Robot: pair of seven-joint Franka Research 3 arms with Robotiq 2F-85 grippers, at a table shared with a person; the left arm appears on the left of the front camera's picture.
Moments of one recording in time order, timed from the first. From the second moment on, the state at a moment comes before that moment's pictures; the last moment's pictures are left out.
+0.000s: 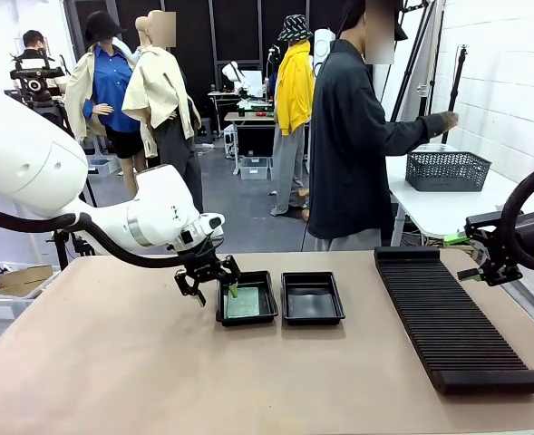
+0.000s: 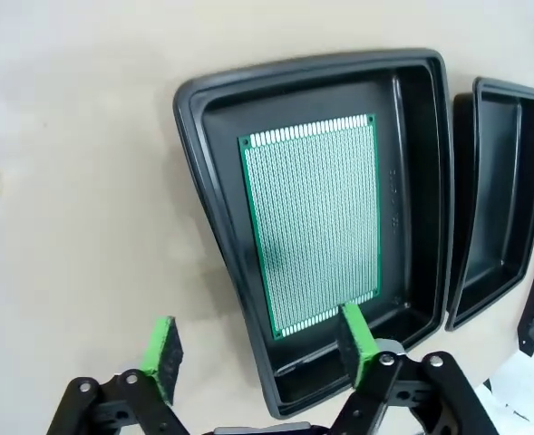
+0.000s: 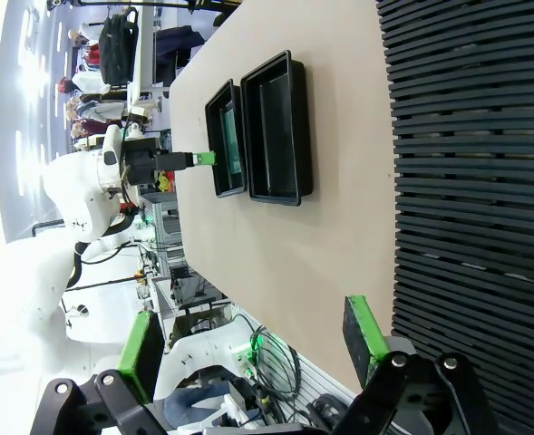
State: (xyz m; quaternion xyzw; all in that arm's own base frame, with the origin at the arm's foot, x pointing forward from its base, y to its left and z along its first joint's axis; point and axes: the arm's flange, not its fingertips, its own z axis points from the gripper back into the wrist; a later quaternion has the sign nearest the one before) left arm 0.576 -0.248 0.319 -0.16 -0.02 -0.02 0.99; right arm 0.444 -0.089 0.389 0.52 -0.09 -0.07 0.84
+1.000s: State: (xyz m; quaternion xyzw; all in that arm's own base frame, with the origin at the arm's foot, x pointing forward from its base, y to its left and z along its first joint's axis) left arm 0.583 -0.246 0.314 -0.16 -0.03 -0.02 0.99; right arm 0.444 -0.089 0.389 0.52 -0.09 -0.07 0.84
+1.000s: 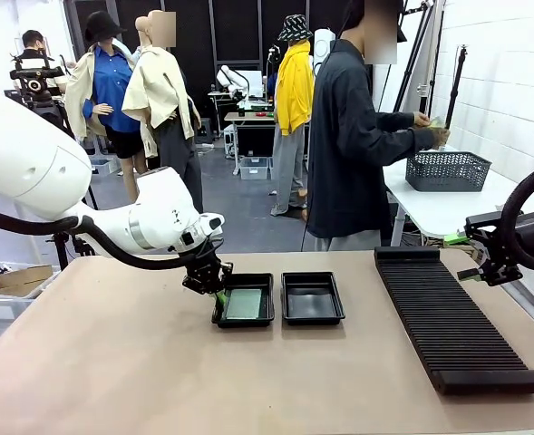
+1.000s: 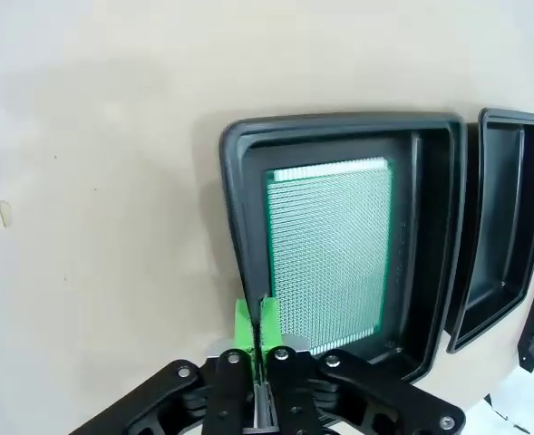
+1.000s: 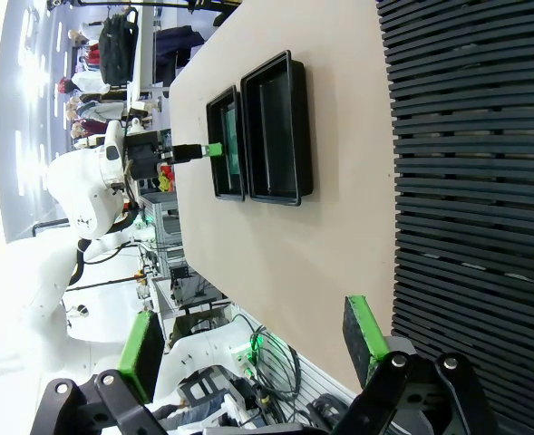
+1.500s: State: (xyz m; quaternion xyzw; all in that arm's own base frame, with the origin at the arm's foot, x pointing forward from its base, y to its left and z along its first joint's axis) left arm 0.583 -0.246 0.314 -0.16 -0.03 -0.02 0.99; right arm 0.444 -0.089 0.389 0.52 -0.09 -0.07 0.84
